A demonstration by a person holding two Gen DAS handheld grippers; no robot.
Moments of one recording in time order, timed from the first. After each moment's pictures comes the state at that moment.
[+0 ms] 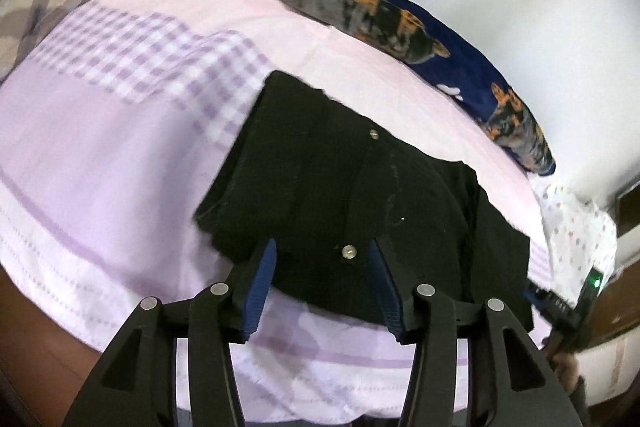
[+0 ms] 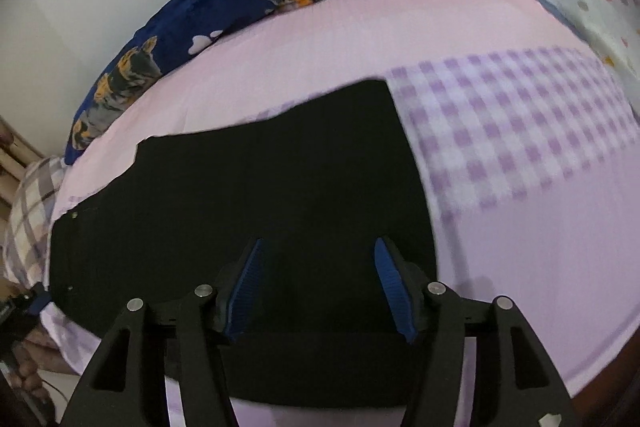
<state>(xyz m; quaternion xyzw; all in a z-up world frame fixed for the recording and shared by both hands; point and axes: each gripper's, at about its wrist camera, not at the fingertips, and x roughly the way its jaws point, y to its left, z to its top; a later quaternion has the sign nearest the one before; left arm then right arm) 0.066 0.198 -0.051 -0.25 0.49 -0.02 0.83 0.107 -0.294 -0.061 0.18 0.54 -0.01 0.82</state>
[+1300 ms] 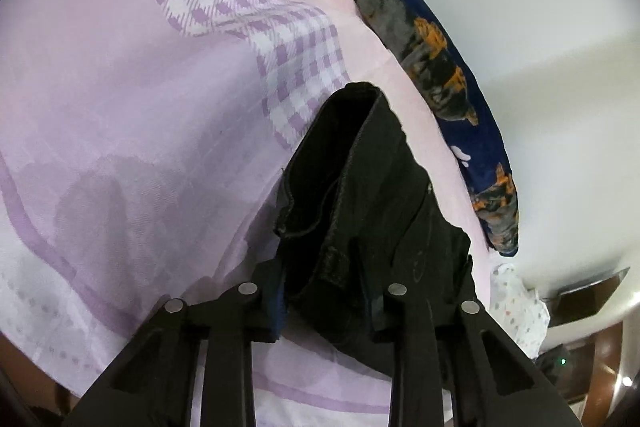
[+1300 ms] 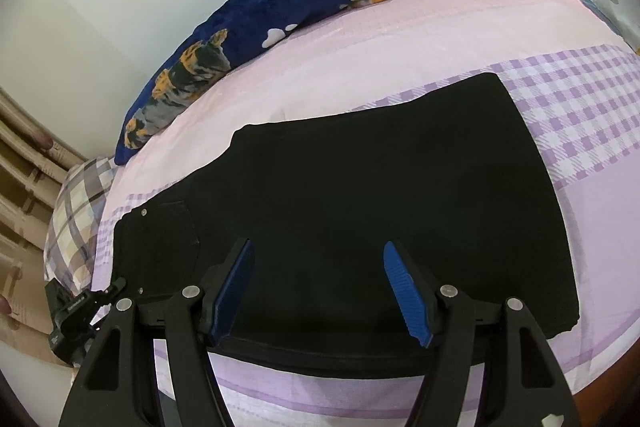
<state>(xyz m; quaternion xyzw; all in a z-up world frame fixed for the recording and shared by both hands) 0.073 0.252 -0.109 -0.43 0.45 -0.01 0.78 0.108 -0.221 -0.029 0.23 0.52 0.05 0.82</state>
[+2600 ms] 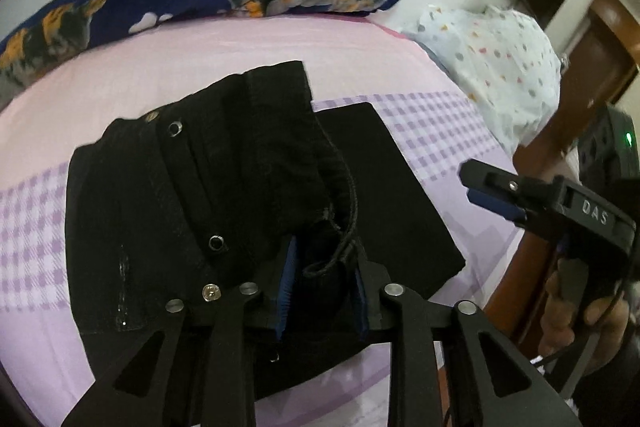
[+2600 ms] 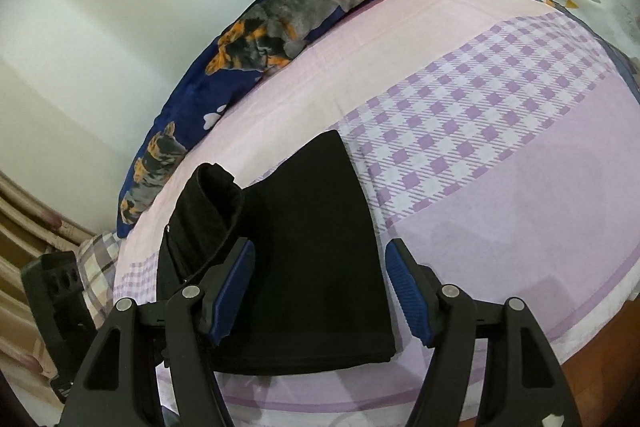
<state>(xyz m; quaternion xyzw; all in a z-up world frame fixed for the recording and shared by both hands) 0.102 -0.138 -0.057 0.01 0.52 -0.30 0.80 0.071 -0.358 -0.022 0.32 0.47 -0.01 0.83</state>
